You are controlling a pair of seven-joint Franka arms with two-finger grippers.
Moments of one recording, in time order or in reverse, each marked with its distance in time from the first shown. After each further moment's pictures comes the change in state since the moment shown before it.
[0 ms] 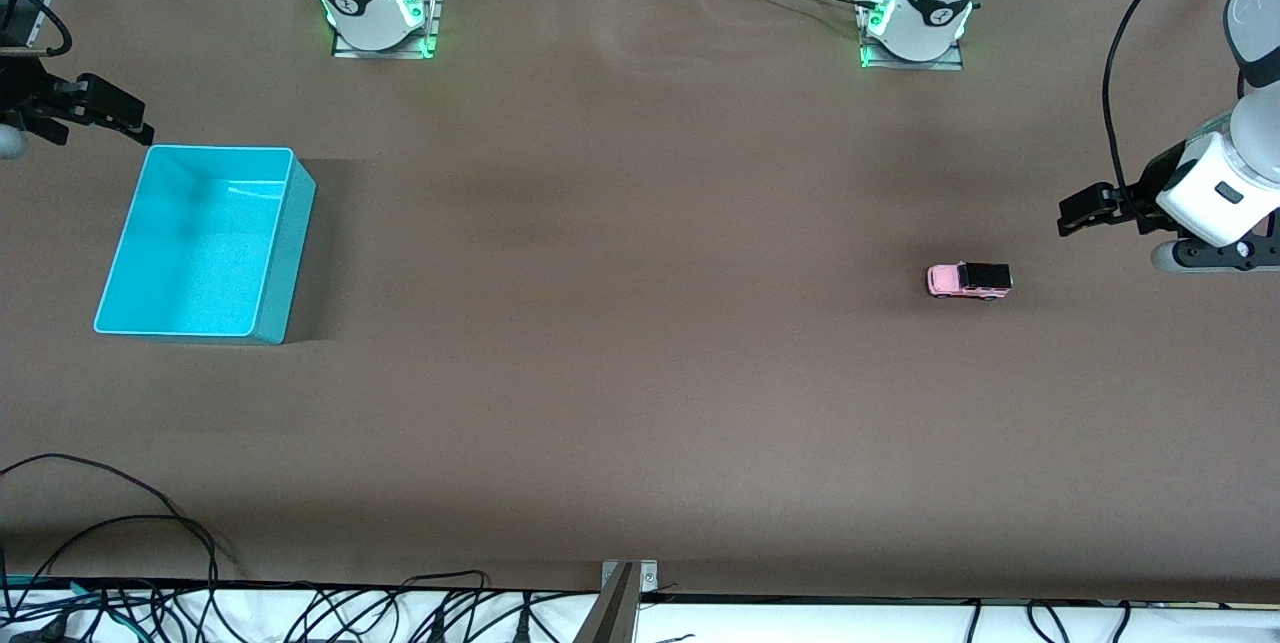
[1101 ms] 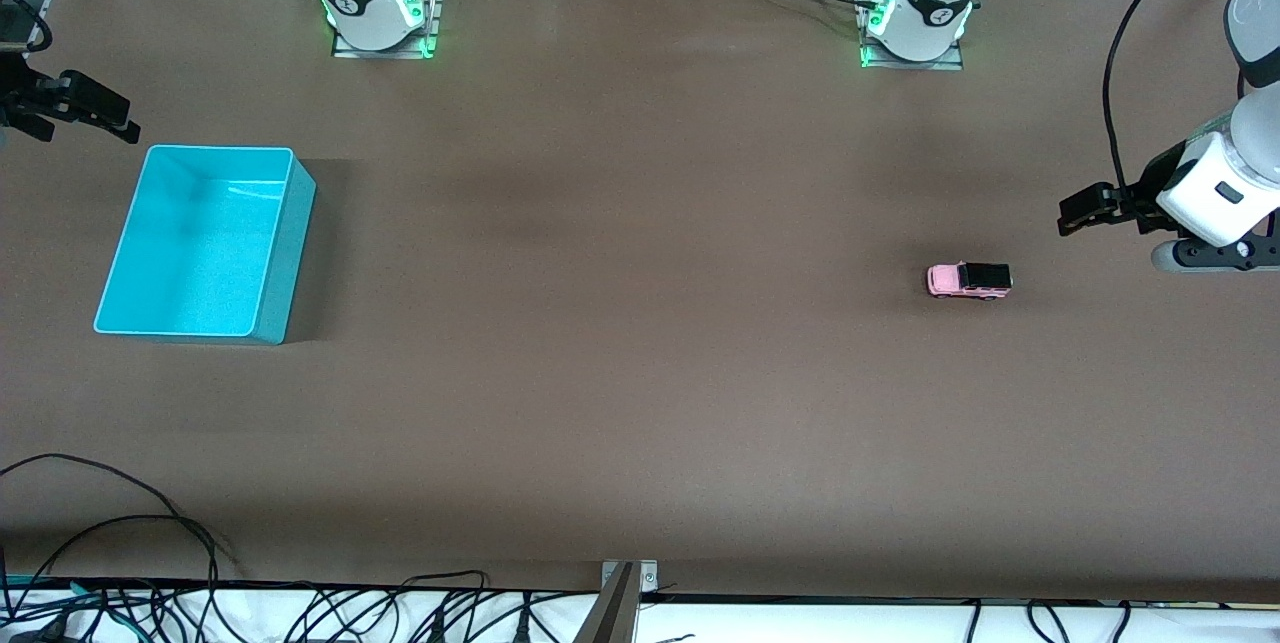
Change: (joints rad) left arm 0.000 0.000 0.000 0.000 0.000 -0.001 0.002; right arm -0.003 -0.004 -0.017 0.008 -0.002 -0.001 0.000
